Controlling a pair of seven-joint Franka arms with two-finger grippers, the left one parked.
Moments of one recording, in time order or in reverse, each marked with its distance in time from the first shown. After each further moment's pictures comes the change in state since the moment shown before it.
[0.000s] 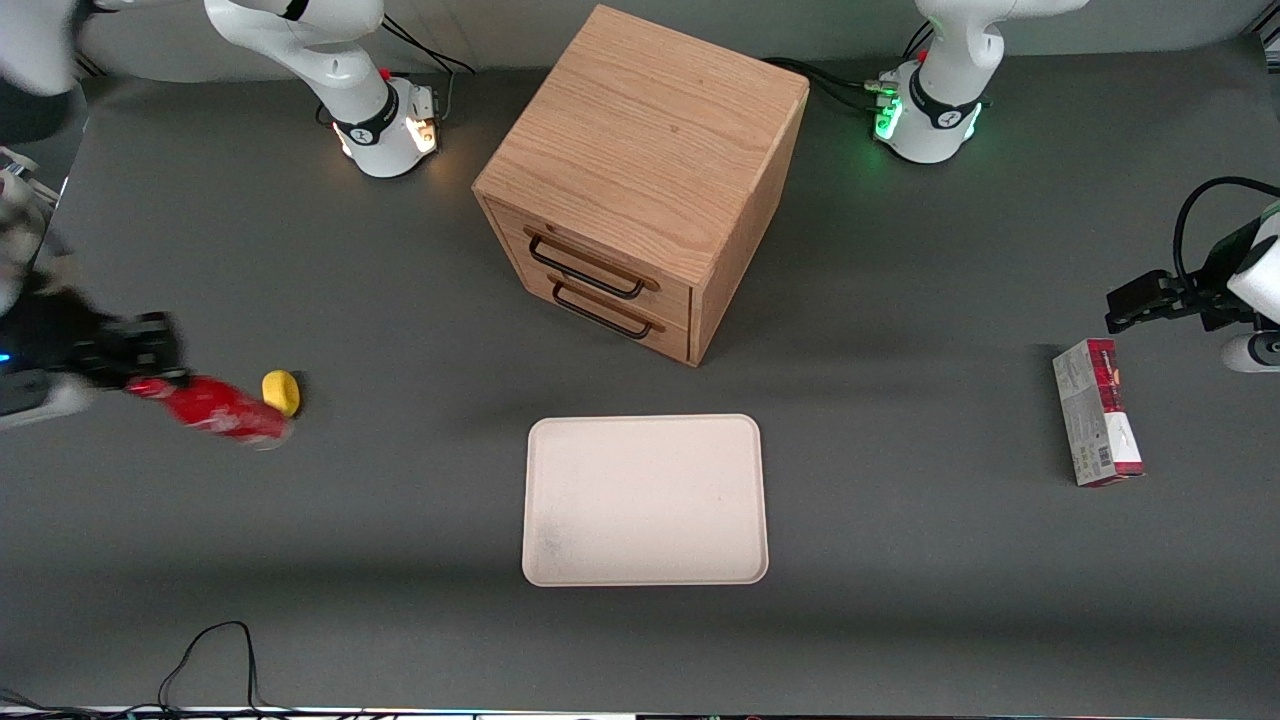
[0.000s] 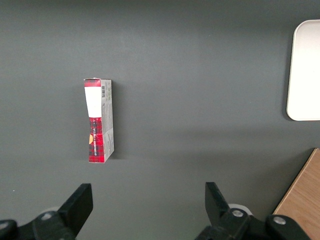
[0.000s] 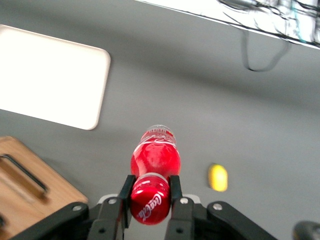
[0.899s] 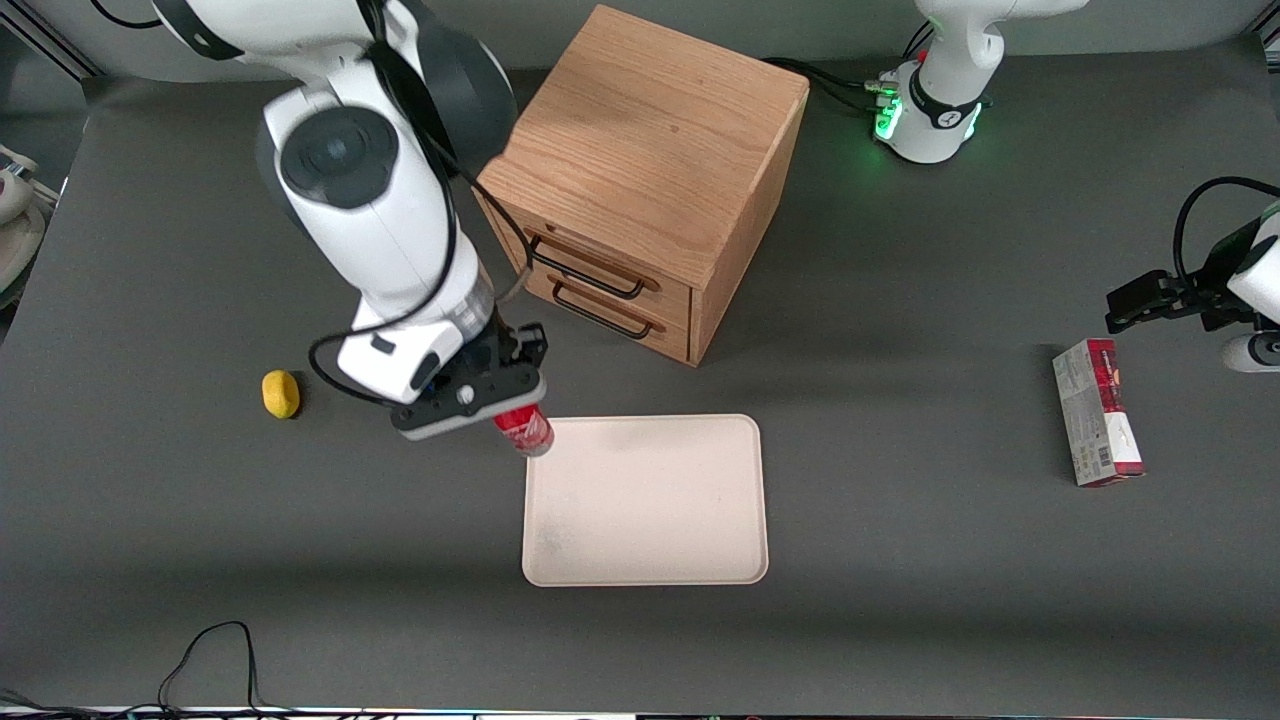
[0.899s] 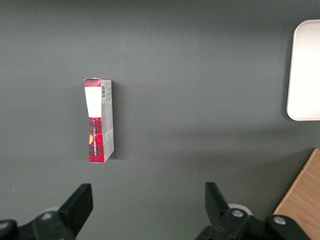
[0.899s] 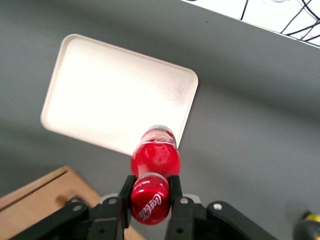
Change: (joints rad) arm 0.338 0.201 -0.017 -0.033 -0.067 0.266 0.275
